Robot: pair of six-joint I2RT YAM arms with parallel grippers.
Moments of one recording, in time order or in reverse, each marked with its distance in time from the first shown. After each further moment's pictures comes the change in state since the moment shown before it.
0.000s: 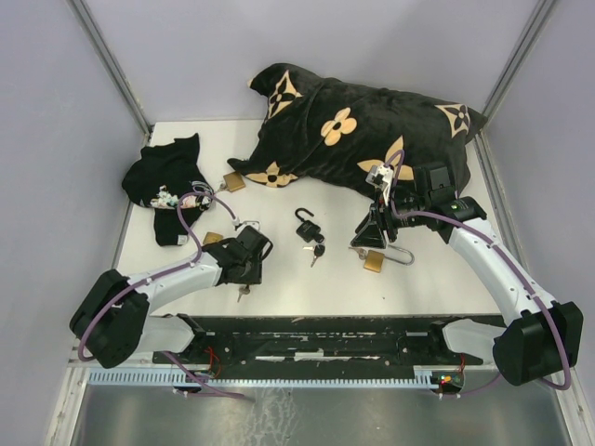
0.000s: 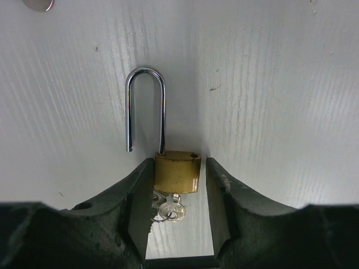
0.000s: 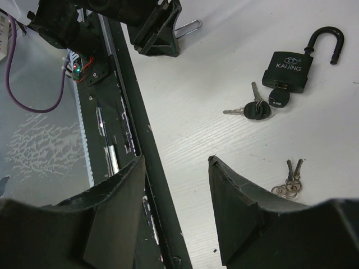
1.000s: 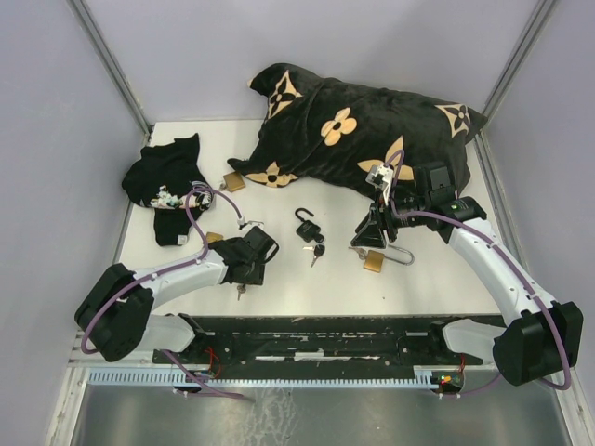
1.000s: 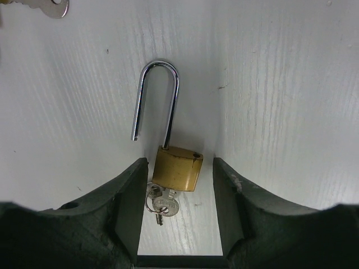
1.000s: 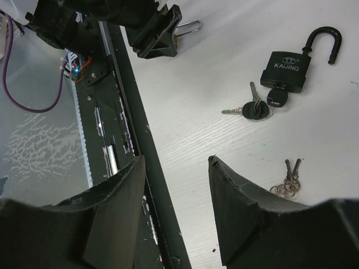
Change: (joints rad) left arm -0.043 0.042 0.042 -0.057 -0.084 0.024; right arm 0.000 0.000 0.000 0.002 0.006 0.000
